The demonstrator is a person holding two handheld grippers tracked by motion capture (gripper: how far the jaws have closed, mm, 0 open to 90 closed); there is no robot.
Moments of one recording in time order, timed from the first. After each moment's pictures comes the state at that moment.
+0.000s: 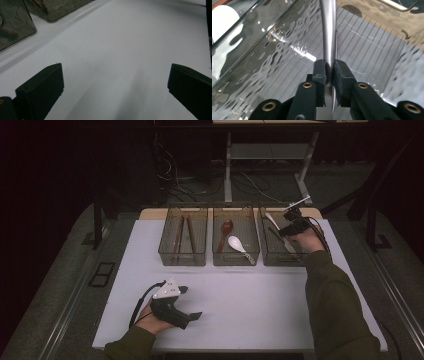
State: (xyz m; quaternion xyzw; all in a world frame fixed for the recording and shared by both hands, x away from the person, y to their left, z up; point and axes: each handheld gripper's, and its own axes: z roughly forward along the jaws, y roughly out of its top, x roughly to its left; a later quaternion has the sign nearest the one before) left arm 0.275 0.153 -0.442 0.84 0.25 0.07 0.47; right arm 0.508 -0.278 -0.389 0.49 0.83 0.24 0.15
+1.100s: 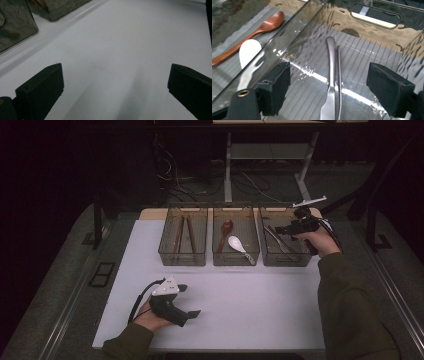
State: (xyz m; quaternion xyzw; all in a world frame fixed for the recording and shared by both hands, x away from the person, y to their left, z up) left arm 0.283 0.158 -0.444 0.84 0.25 0.06 0.47; right arm 0.489 -0.296 -0.377 0.49 0.78 0.35 0.16
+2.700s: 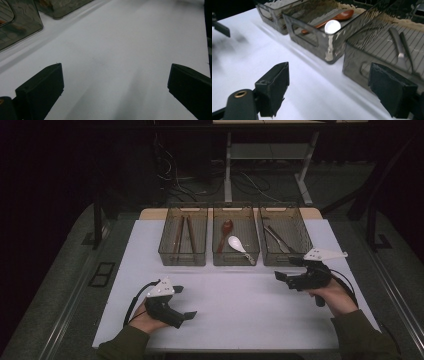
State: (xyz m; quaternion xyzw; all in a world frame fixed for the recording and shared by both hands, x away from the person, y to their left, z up) left arm 0.277 0.168 -0.442 0.84 0.25 0.06 0.47; right arm 0.320 -0.286 -0.399 0.38 0.78 0.47 0.15
